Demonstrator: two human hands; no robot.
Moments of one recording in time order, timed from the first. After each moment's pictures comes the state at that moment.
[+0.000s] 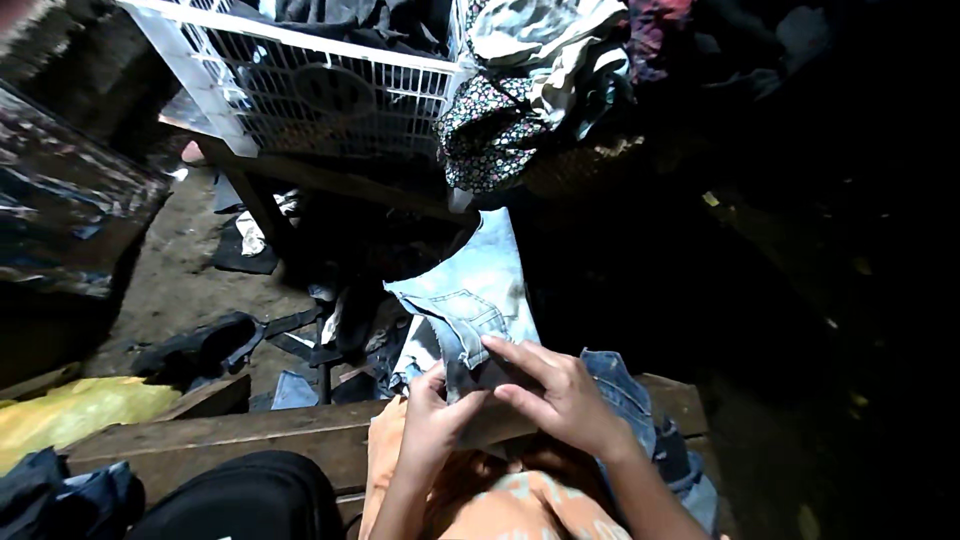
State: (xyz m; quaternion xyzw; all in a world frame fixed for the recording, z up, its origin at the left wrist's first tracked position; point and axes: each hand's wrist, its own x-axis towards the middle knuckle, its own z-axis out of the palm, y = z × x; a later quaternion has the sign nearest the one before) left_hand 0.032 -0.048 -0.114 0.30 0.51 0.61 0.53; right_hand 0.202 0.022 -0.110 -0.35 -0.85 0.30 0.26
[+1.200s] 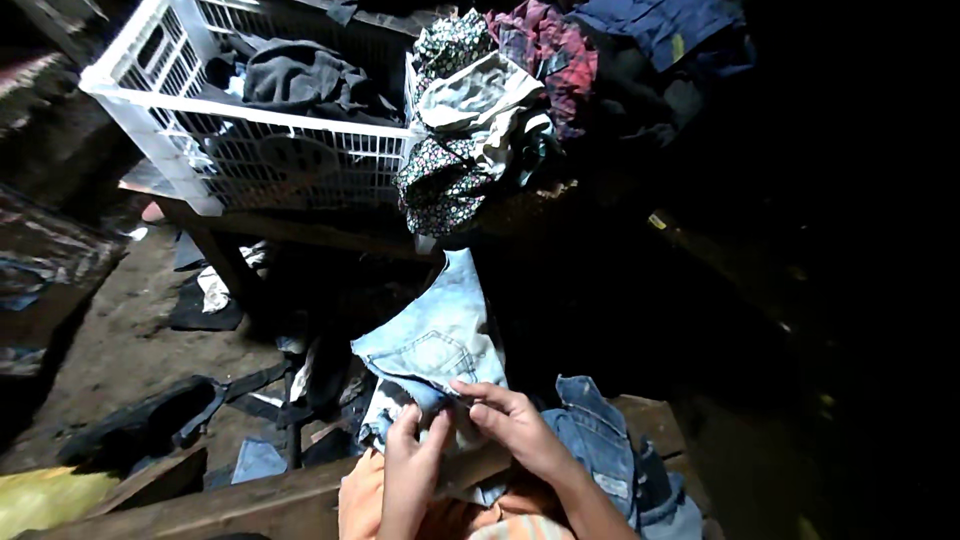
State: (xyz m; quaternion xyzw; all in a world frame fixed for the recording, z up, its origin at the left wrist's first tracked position) left_hand 0.046 -0.047 -0.134 0.33 0.62 0.55 0.45; right_hand 0.194 0.009 -0.119 -0.36 -0.57 0.66 0.33
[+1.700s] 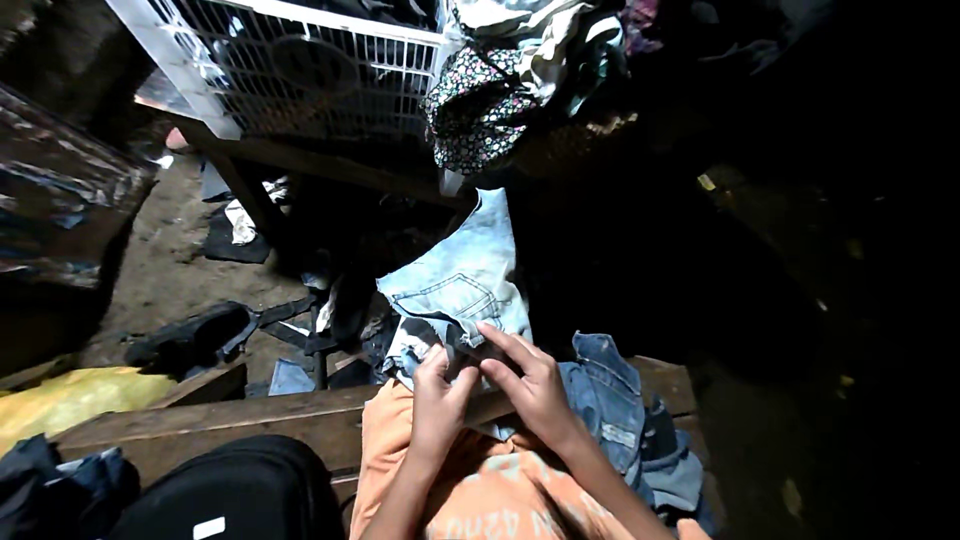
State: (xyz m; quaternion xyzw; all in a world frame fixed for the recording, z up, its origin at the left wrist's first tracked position) left_hand 0.053 -0.052 -0.137 0.38 0.61 0.55 0.42; right_hand 0.190 -0.008 -0.140 -0.45 -0.74 0.36 0.34
